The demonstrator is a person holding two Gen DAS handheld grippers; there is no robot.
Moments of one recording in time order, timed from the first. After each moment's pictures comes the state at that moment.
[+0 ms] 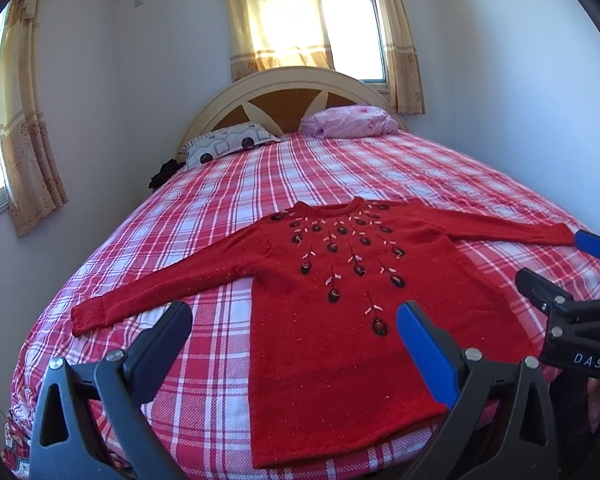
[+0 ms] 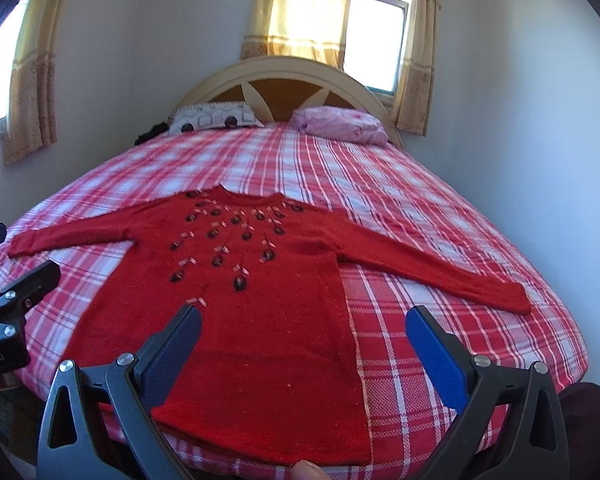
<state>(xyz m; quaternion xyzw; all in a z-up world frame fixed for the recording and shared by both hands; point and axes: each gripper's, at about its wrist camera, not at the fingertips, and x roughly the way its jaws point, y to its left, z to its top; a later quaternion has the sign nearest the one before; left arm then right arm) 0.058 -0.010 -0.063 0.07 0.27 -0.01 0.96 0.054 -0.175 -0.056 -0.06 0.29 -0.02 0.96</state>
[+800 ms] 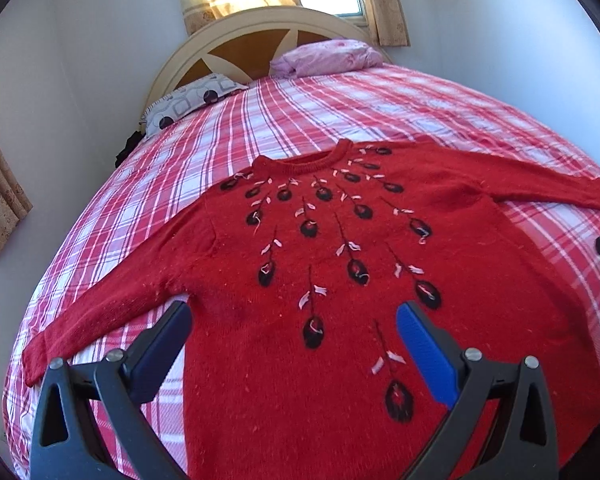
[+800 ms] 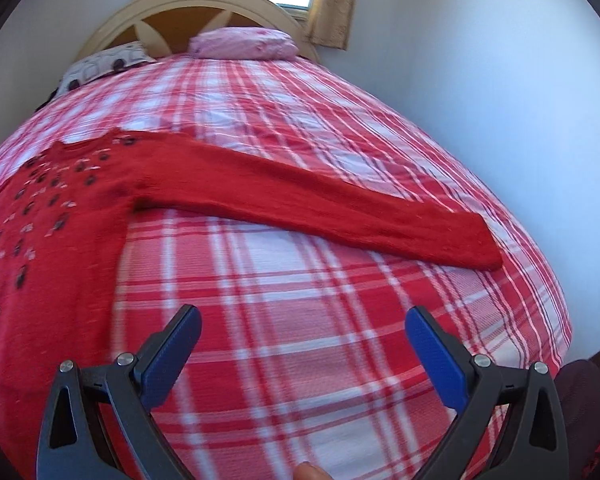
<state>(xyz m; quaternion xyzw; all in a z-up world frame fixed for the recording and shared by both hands) 0.205 -0.056 -0.128 0.13 0.37 -0.02 0.92 0.162 -0.352 -0.128 -0.02 0.41 -0.17 0.90</state>
